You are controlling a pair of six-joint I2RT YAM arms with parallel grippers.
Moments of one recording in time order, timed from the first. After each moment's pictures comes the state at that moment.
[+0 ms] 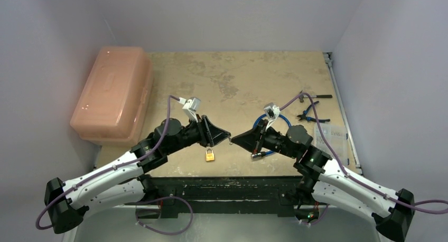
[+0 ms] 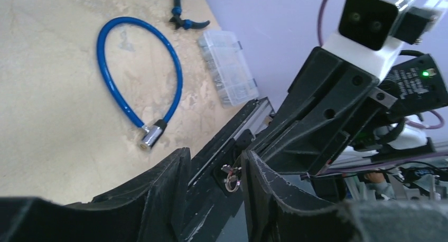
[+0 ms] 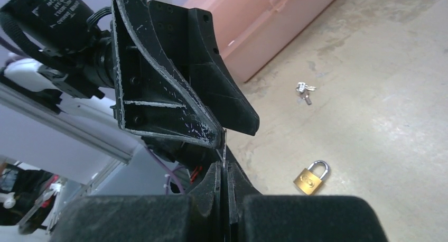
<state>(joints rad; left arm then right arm) -0.93 0.85 0.66 0.01 0.06 -0.85 0.89 0.71 0.53 0.14 -0.23 0.65</state>
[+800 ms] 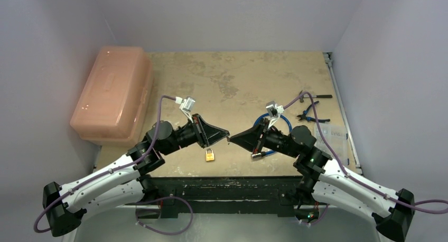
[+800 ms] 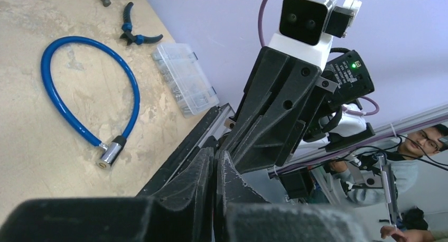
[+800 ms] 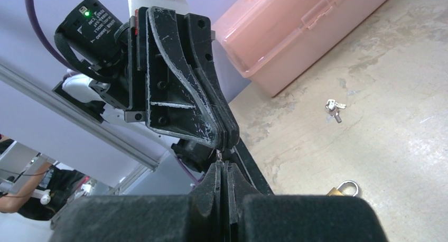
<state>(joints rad) -0.93 0.79 0.63 0.15 0.15 -0.89 0.89 0.71 0.53 0.26 -0.29 0.71</state>
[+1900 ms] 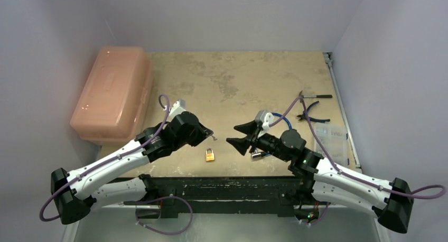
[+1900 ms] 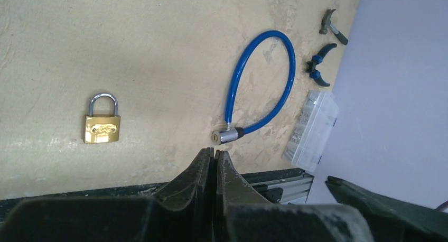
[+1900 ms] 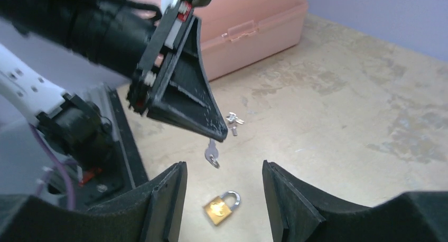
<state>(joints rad) -0.93 0.98 0.86 -0.59 -0.31 -1.35 0.98 0.78 0.53 0.25 -0.06 0.21</state>
